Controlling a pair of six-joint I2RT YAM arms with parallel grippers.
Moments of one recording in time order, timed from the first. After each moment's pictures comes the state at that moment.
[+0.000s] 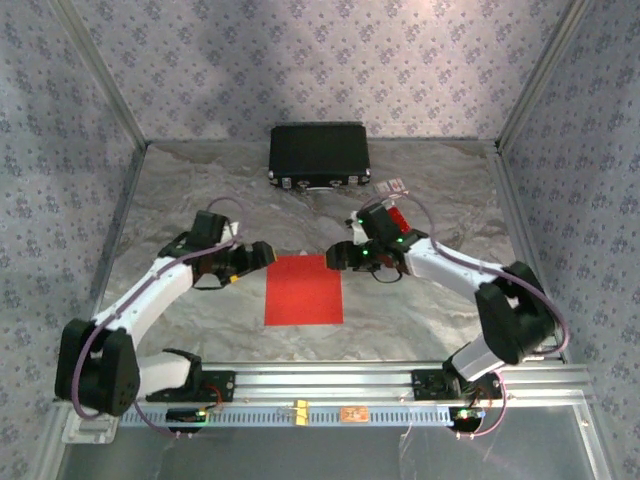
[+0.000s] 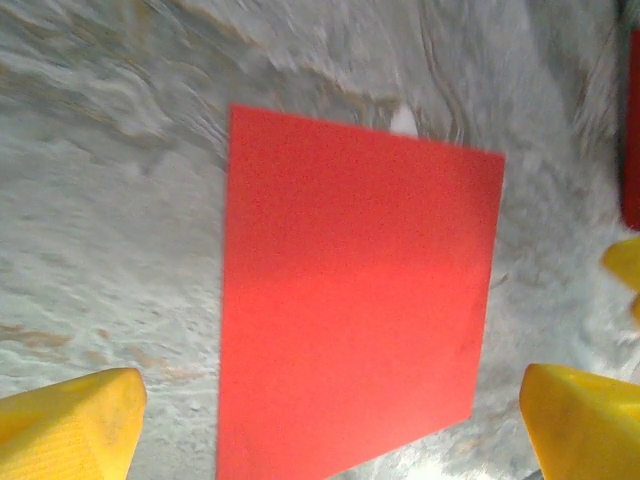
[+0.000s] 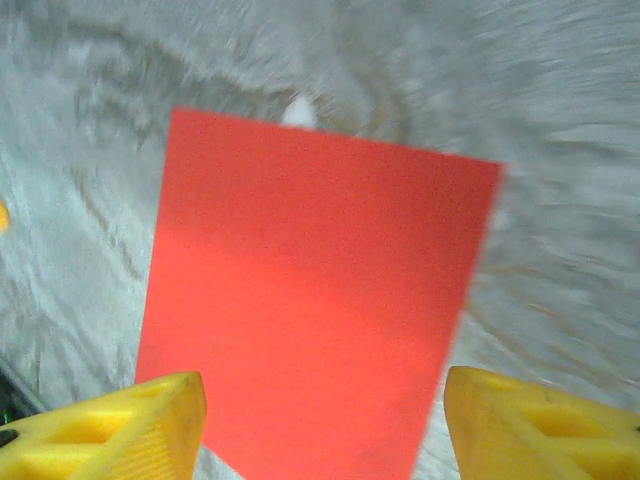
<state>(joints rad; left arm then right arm) -0.33 1.25 0.78 -0.57 0.39 -0.61 0.59 1.49 0.90 -0.33 -0.33 0.55</state>
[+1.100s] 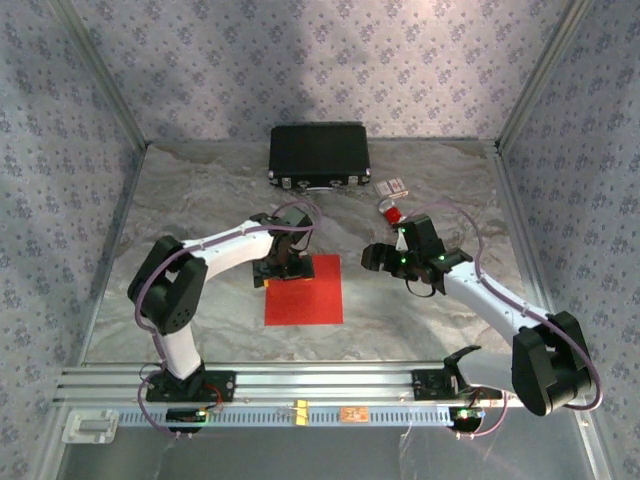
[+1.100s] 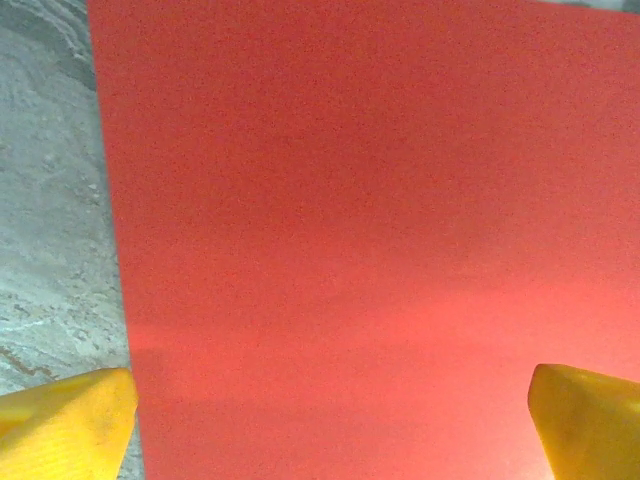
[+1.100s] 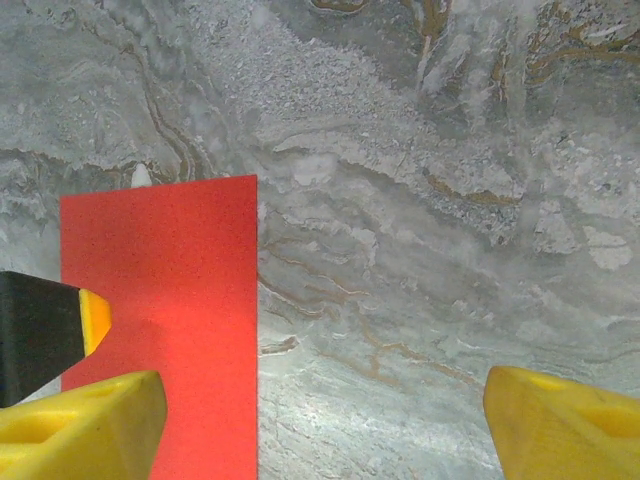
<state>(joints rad) -0.71 1.79 1.20 -0.88 0.01 -0.84 0.42 1.22 0.71 -0.39 -0.23 0.58</state>
